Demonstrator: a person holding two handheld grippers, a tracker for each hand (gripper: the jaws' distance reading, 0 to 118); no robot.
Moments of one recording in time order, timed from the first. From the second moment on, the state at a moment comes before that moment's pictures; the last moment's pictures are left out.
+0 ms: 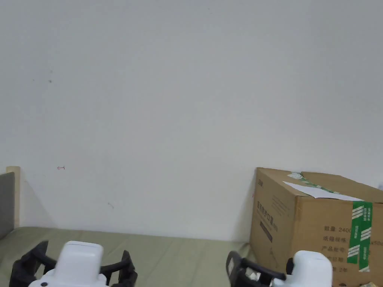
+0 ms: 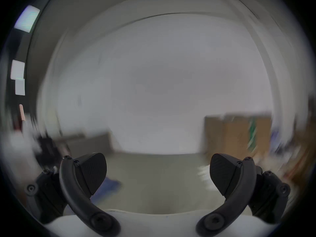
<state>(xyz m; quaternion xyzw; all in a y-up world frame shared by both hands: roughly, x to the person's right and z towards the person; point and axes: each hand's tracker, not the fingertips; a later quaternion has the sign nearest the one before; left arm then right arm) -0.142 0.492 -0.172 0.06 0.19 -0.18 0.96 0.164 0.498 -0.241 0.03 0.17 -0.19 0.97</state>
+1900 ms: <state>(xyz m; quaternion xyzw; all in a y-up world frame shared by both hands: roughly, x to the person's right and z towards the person) -0.191 0.481 -0.178 -0.01 0.11 0.01 0.99 0.131 0.481 -0.236 0.03 0.05 -0.02 1.00</state>
